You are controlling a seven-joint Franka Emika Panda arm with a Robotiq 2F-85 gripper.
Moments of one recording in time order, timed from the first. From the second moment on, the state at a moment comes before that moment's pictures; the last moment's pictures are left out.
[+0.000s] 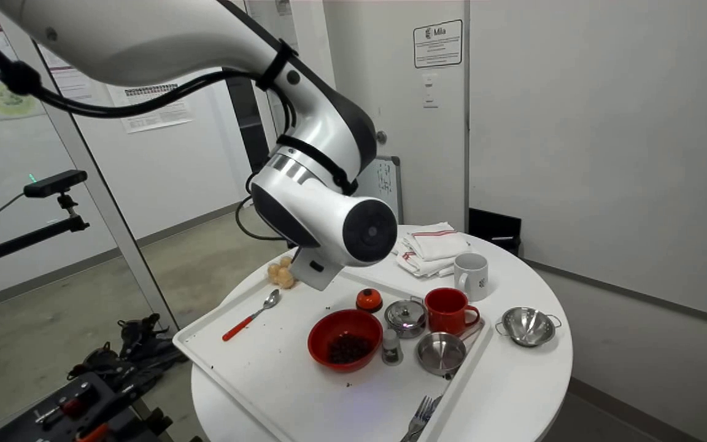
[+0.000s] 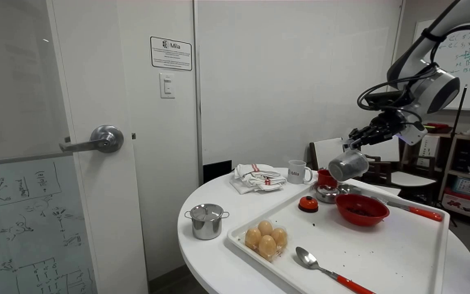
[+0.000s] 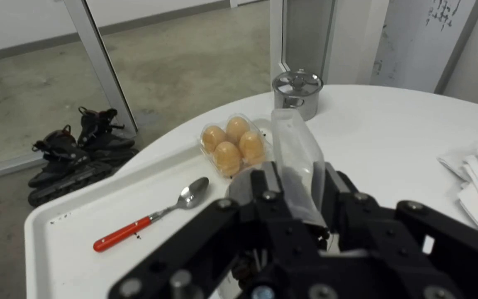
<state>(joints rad) -0.27 0.36 -0.27 -2.20 1.40 1.87 0.72</state>
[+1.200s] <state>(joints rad) 0.34 0.44 -0.14 -2.35 0.82 2.98 1.28</state>
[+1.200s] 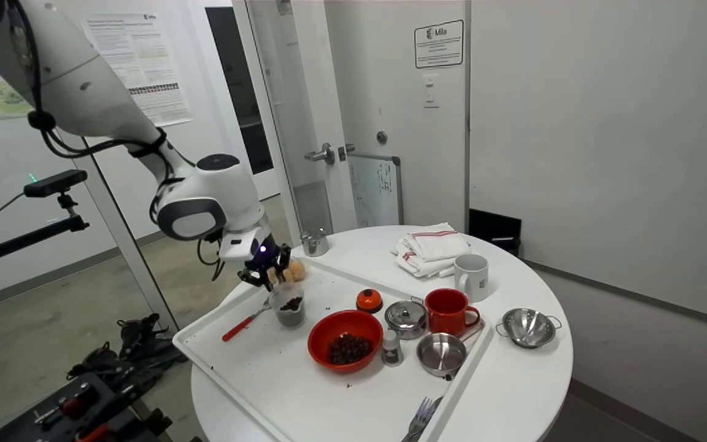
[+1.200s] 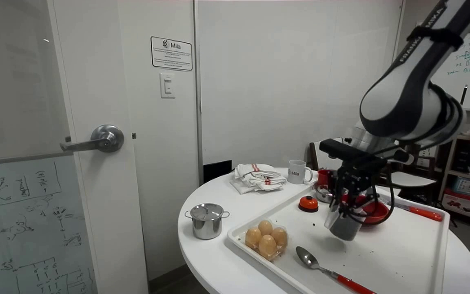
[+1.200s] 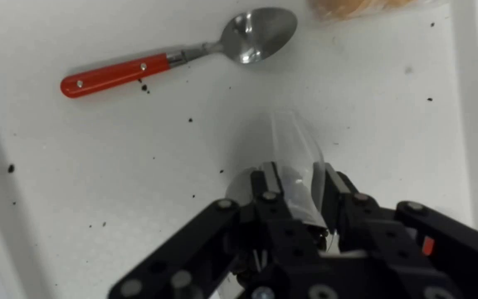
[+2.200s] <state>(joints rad) 0.69 0.57 -0.52 -2.34 0.22 2.84 1.79</state>
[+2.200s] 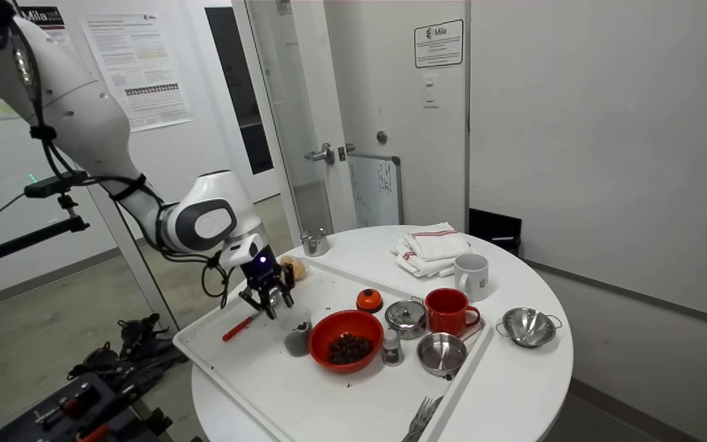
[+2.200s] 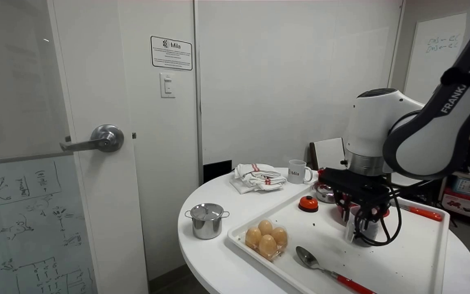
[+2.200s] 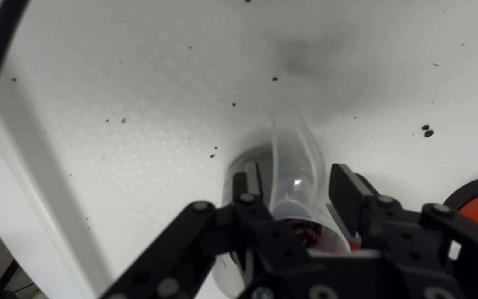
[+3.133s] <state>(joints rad) 0.44 0.40 -0.42 -2.34 0.11 2.80 1.94</state>
